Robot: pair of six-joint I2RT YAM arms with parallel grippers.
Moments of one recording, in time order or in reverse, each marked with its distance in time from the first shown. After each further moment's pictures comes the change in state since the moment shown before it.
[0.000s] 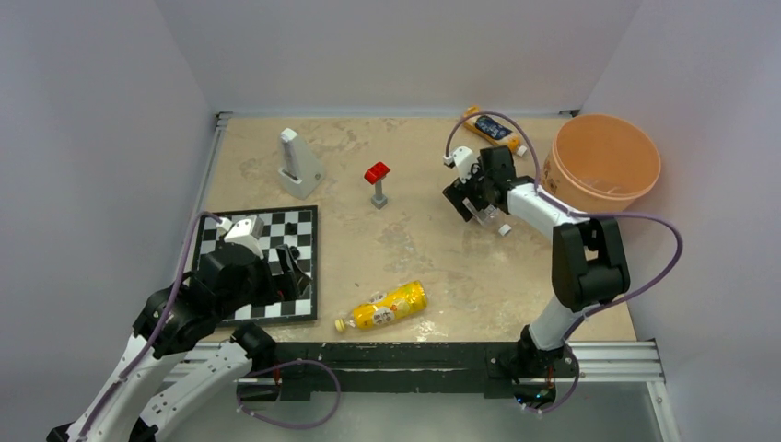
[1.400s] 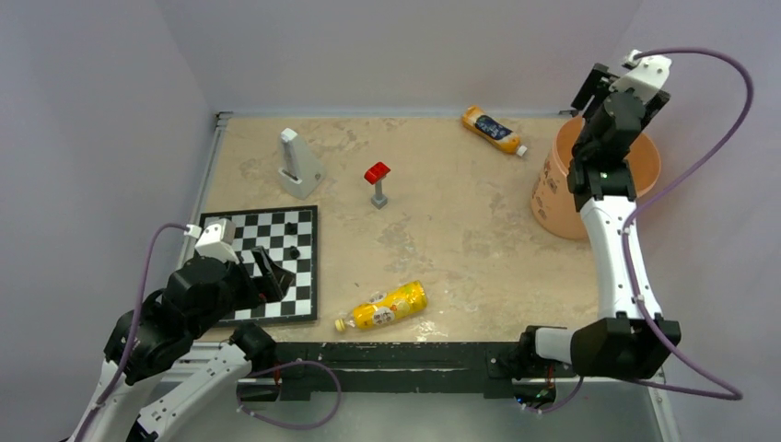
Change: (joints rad) left arm 0.000 -0.100 0.071 -0.048 -0.092 -0.003; right arm -0.301 -0.402 0.305 0.276 0.628 0.520
